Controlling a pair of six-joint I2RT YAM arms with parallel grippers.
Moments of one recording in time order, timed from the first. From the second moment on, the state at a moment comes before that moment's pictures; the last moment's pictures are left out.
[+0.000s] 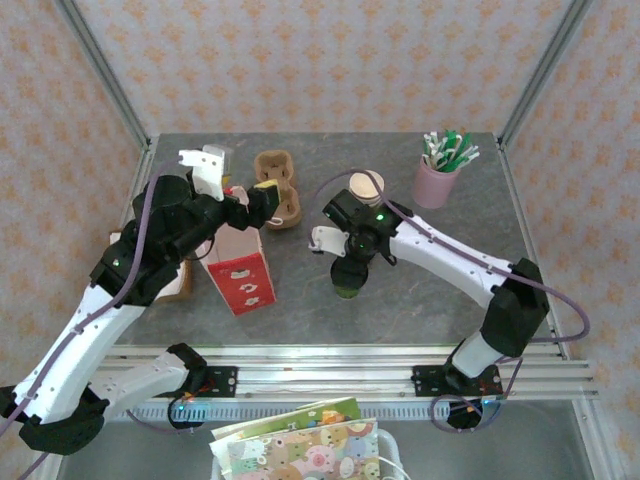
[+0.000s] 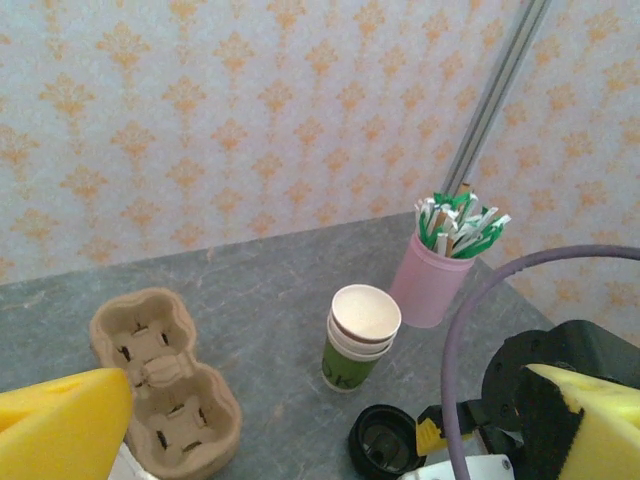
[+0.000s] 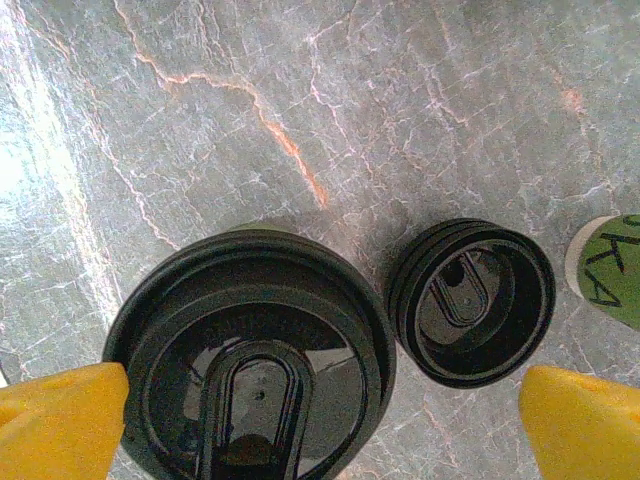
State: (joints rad) left arm -0.56 0.96 1.34 -0.58 -0.10 -0.22; right arm 0.82 1.56 1.37 -1.03 0.03 -0.57
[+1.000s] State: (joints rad) left arm -1.14 1.41 1.72 -0.98 -0.29 0.09; right arm 0.41 1.08 1.33 -0.96 0.20 0.68
